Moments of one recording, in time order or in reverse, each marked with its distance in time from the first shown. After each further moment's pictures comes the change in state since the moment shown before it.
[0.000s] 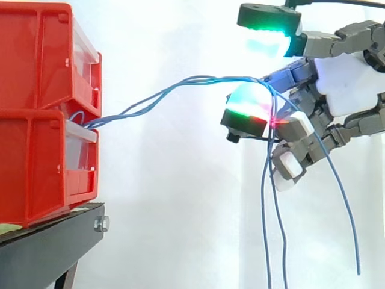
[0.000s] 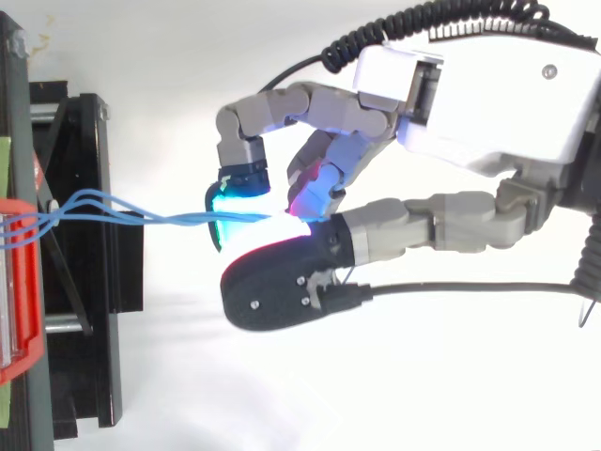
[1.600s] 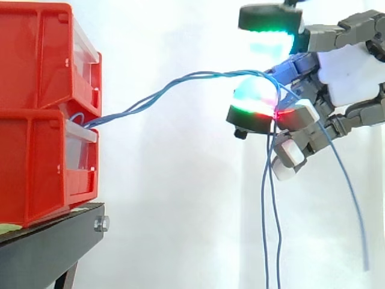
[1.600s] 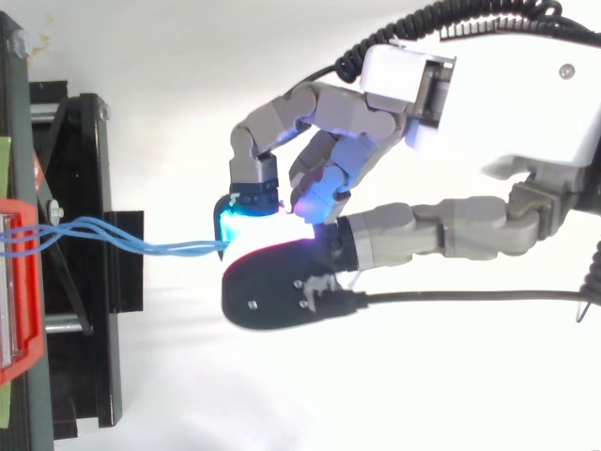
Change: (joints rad) arm 0.002 0.011 0.003 -0.002 -0.005 -0.013
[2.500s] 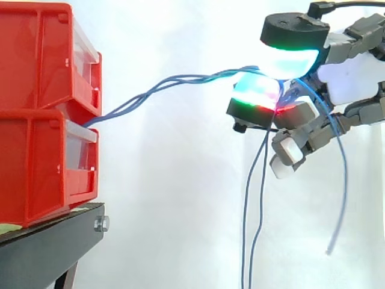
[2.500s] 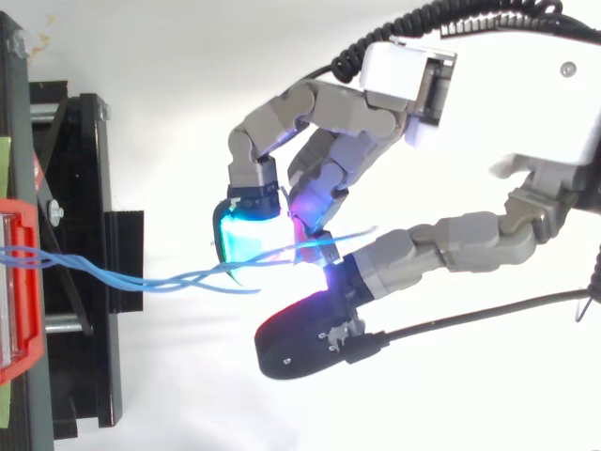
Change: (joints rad) arm 0.000 0.000 0.002 0.003 0.002 -0.002
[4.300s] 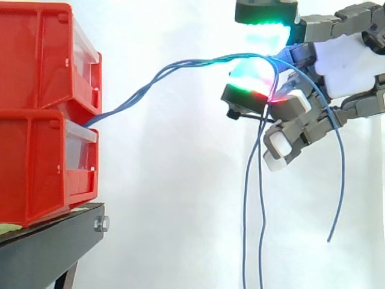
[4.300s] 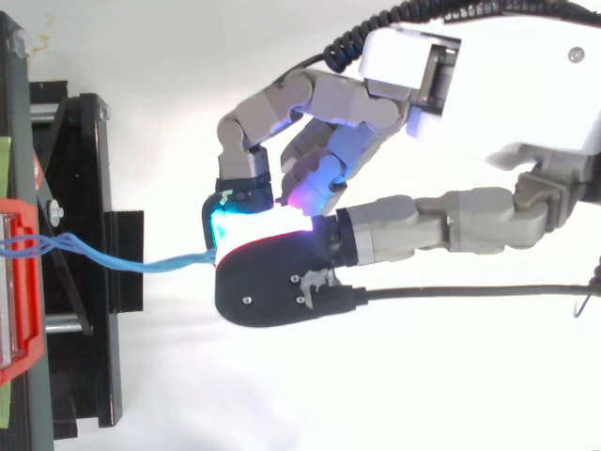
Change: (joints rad) arm -0.007 0.000 0.017 -0.009 -0.011 0.000
